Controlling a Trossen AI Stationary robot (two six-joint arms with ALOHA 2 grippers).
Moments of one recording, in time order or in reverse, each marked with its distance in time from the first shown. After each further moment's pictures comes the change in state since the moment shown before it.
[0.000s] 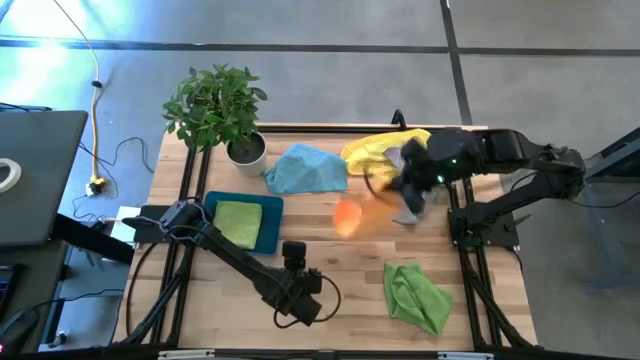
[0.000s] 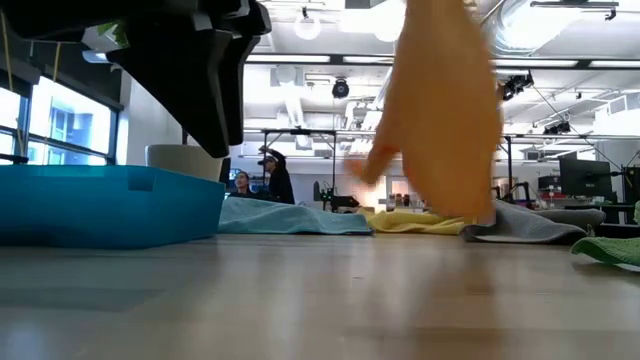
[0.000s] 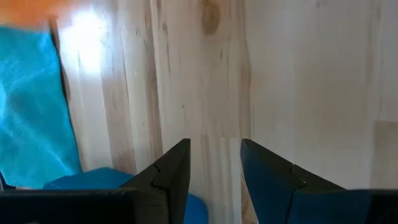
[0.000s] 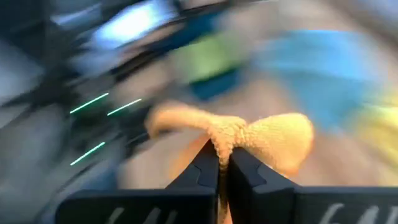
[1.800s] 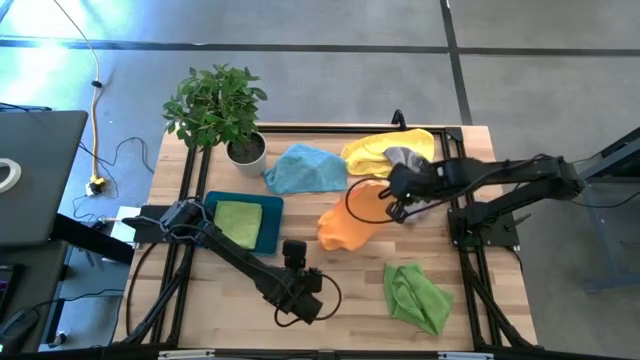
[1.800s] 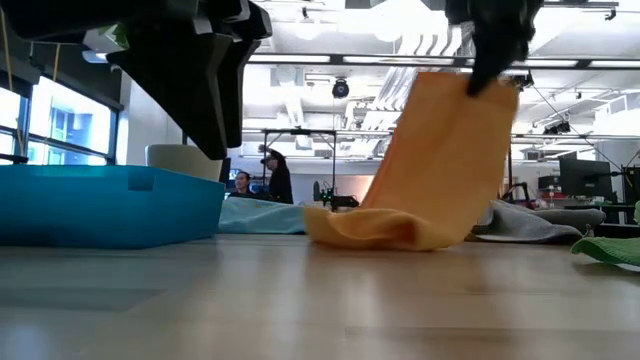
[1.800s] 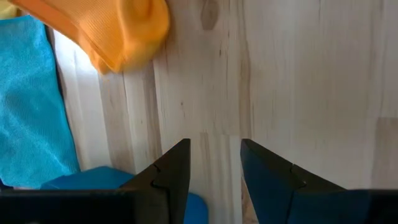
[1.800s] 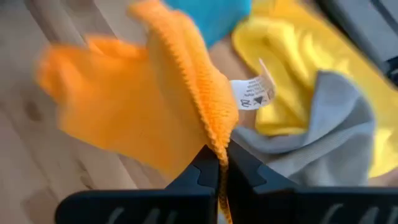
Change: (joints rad) left arm 0.012 0.000 0.000 -0.005 0.017 0.008; right arm -0.016 0.001 -0.435 -0.022 0.231 -0.092
